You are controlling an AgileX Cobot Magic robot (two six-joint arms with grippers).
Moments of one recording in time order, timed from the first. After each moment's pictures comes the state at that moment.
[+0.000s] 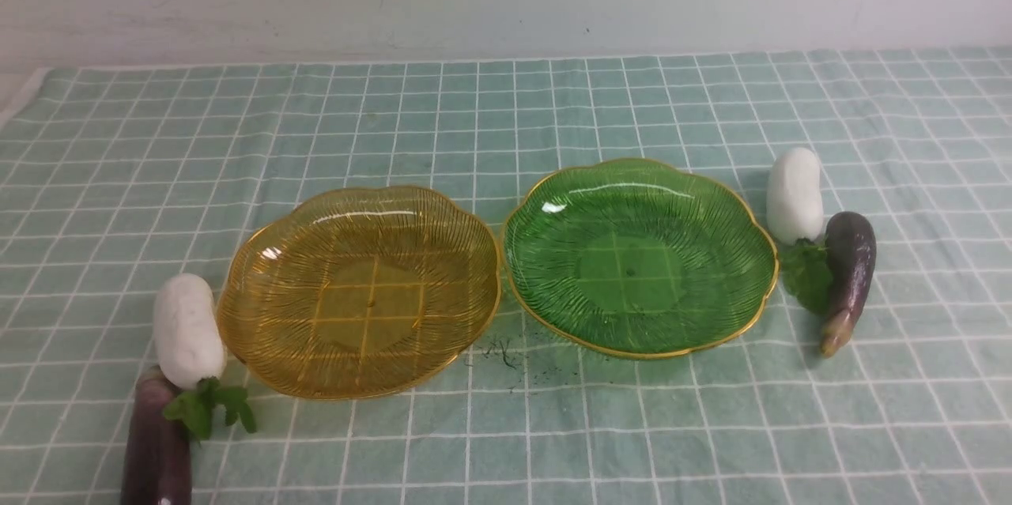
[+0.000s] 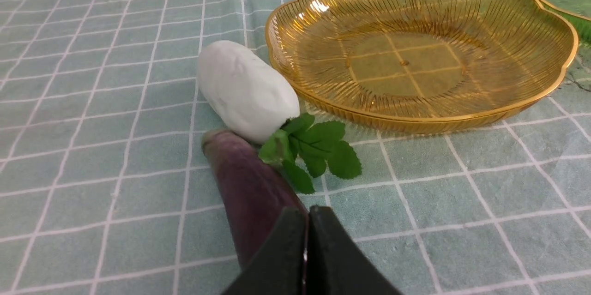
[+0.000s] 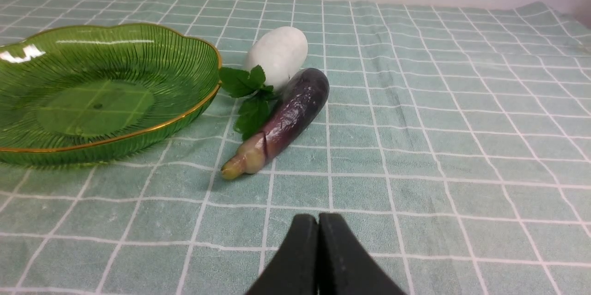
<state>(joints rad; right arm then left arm) -0.01 -0.02 0.02 -0.02 0.40 -0.04 -0.08 -0.01 0.02 -0.02 0.39 0.07</state>
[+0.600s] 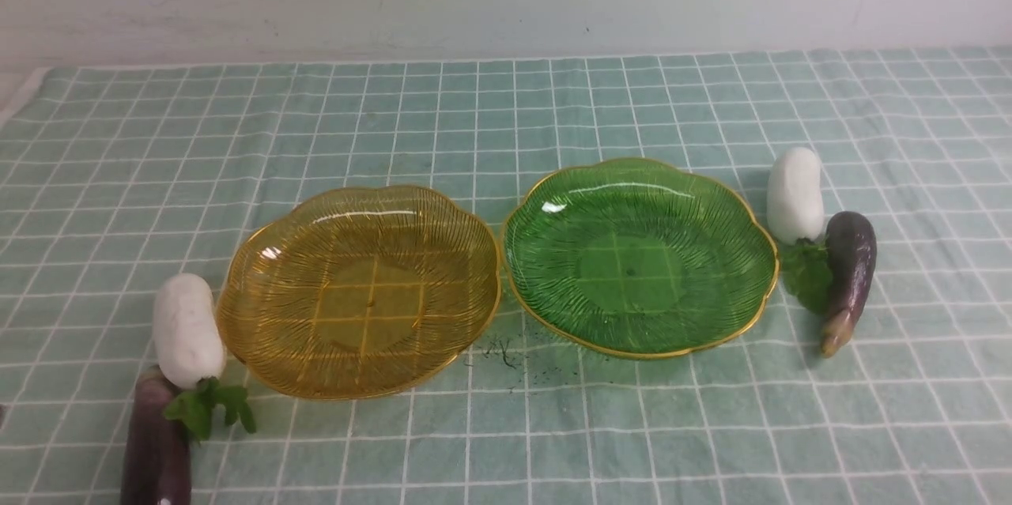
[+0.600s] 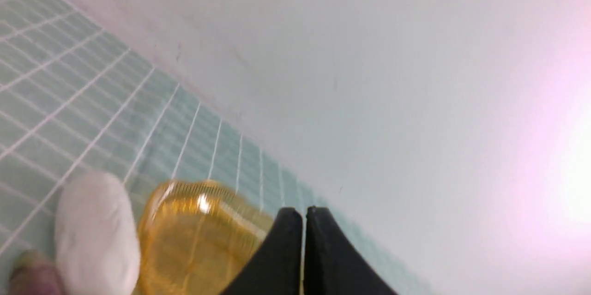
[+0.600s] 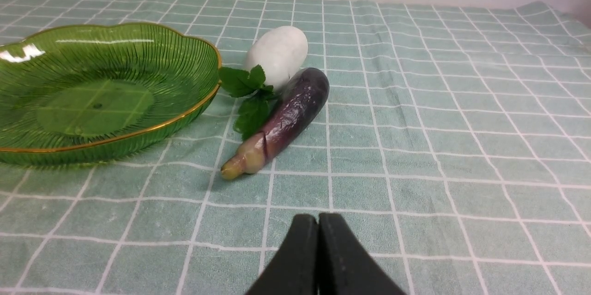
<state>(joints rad) -0.01 -0.02 0.02 -0.02 0.40 -0.04 -0.08 -0.01 0.03 -0.68 -0.14 -0.11</state>
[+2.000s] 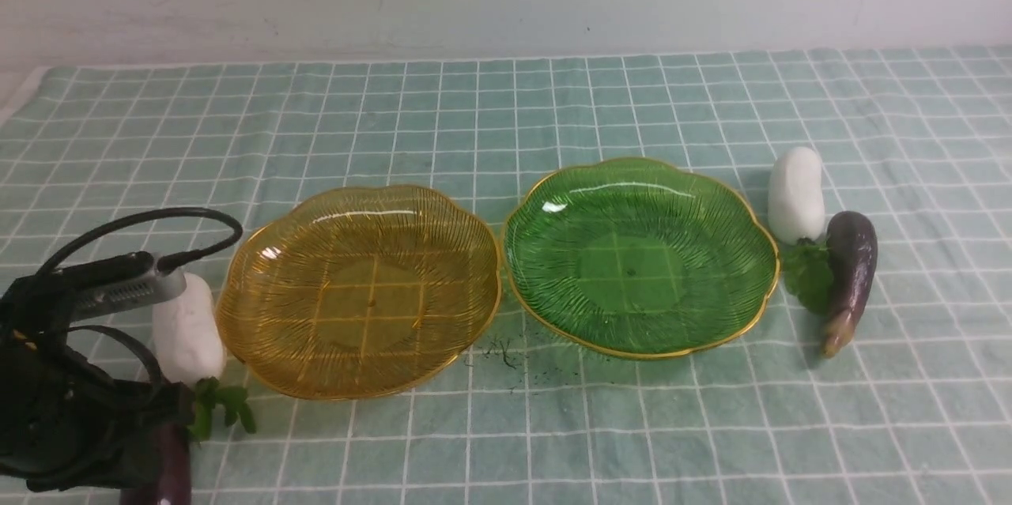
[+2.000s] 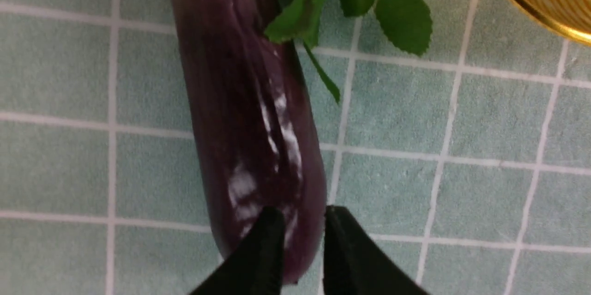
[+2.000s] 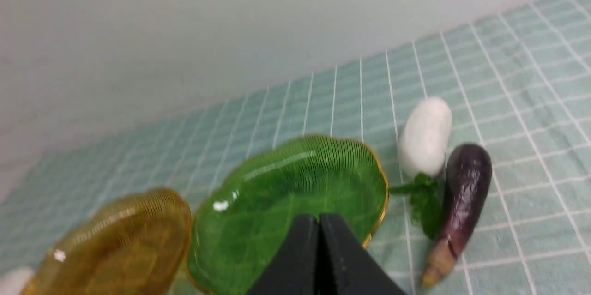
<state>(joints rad) 0.00 0.52 -0.53 0.52 0.58 -0.16 0.09 1.33 -0.71 -0.18 0.81 0.05</state>
